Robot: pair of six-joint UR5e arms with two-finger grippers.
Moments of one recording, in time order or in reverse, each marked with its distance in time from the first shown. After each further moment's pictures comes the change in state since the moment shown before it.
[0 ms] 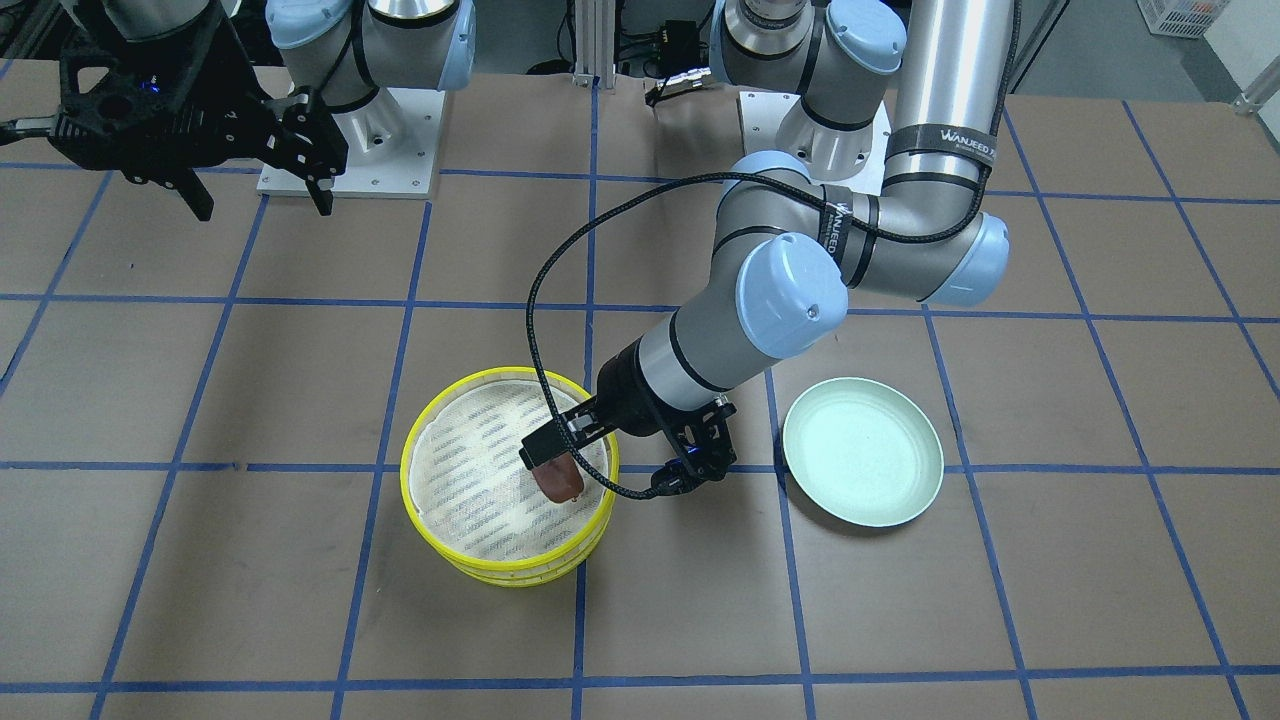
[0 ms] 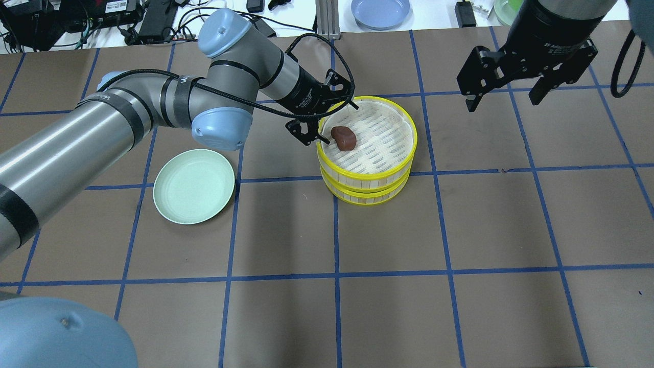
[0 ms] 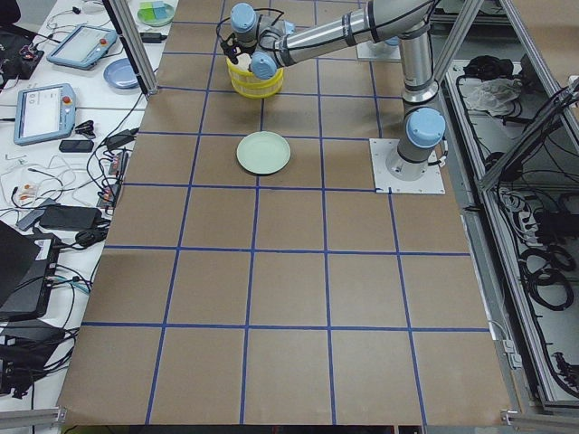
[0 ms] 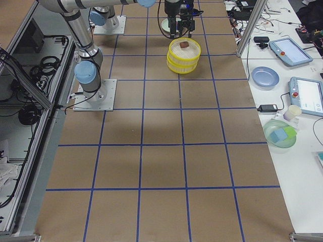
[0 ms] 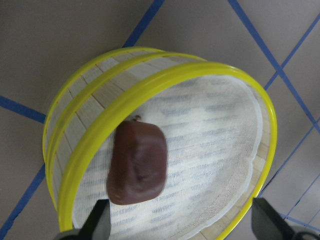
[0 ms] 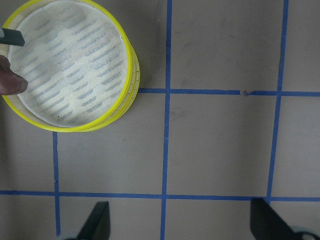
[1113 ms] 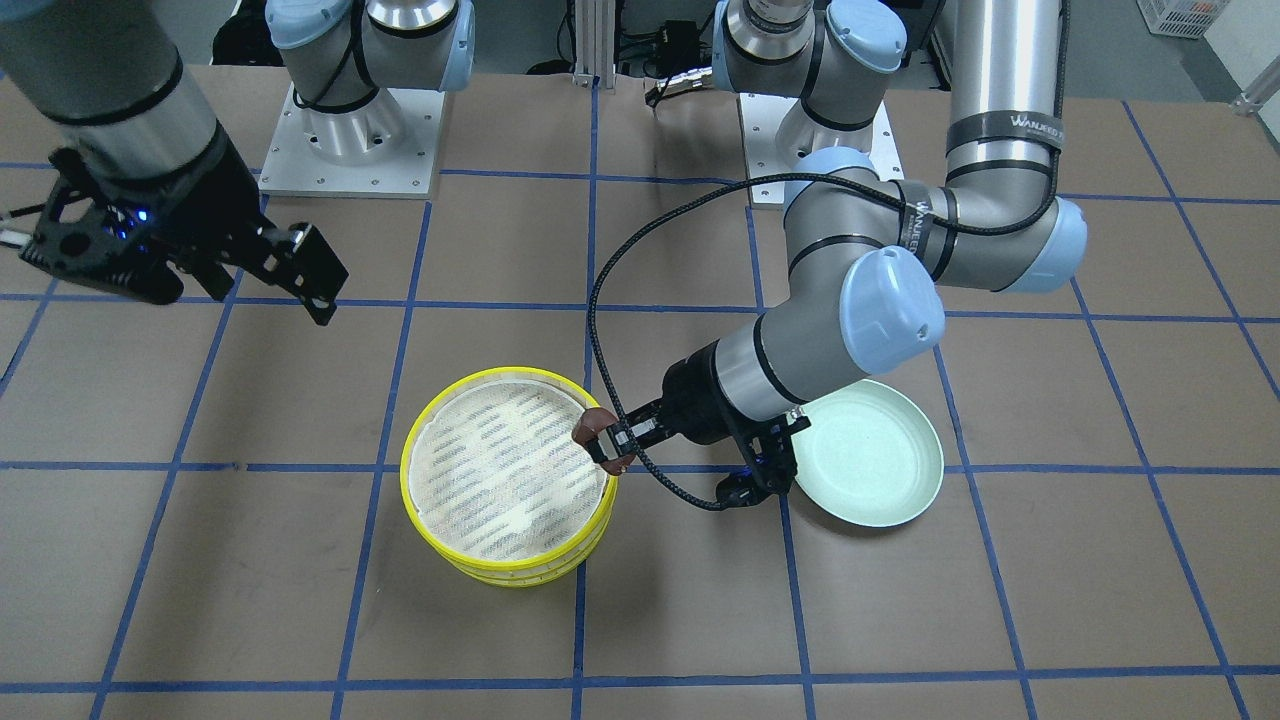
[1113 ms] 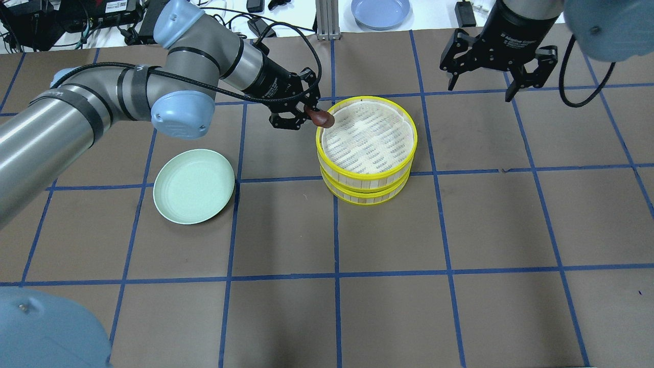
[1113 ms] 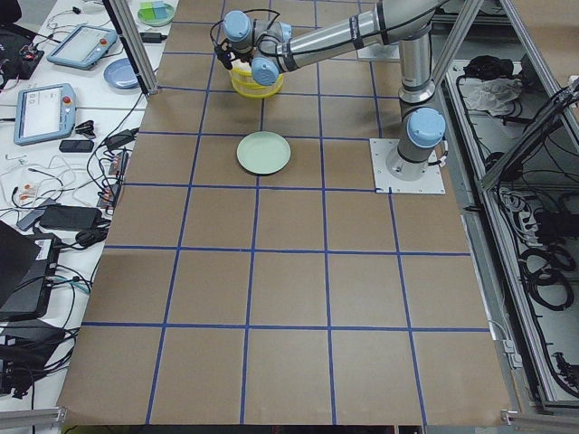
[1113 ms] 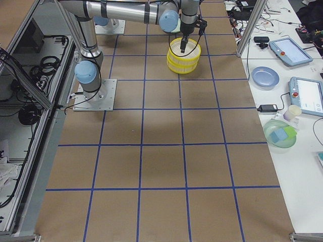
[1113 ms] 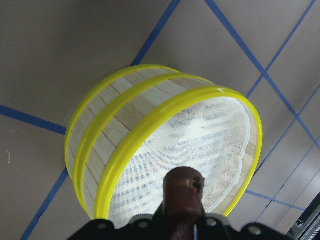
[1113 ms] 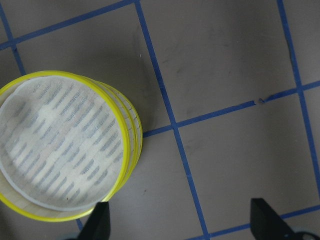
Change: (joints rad) left arm 0.092 0.019 -0.010 -0.074 -0.093 0.133; right arm -0.005 0.097 -0.014 -0.089 0.021 0.346
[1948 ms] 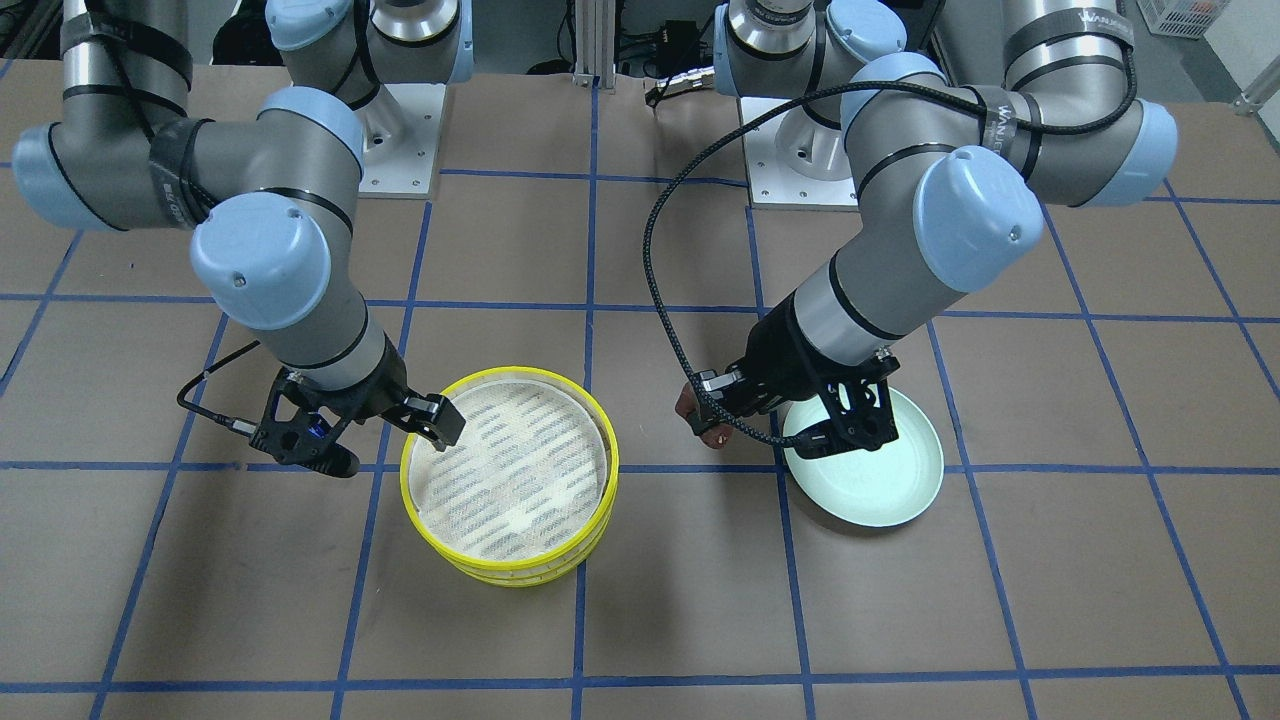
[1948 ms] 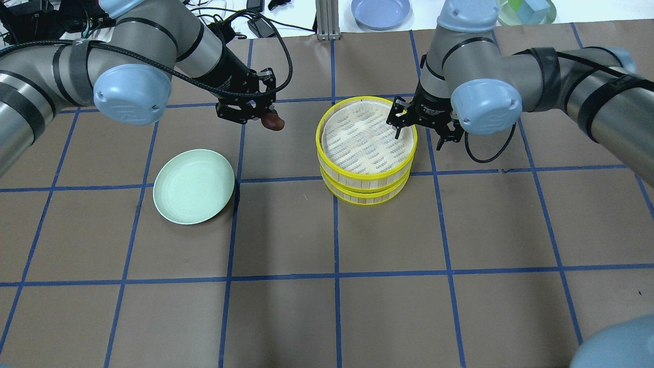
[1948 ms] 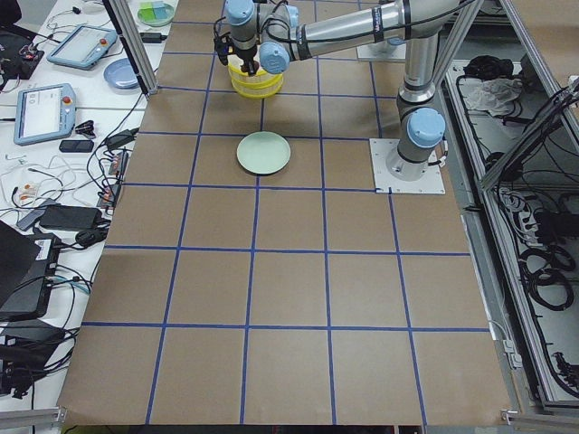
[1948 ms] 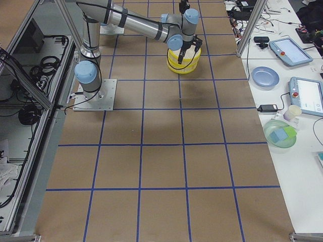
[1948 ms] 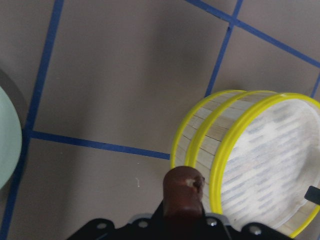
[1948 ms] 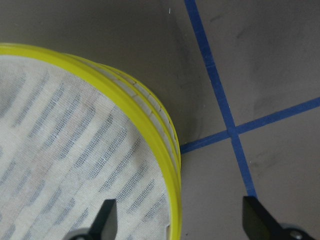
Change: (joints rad) left arm 0.058 0.129 0.020 -0.186 0.229 0.306; right arm 0.090 0.229 0.194 -0.394 0.026 0.165
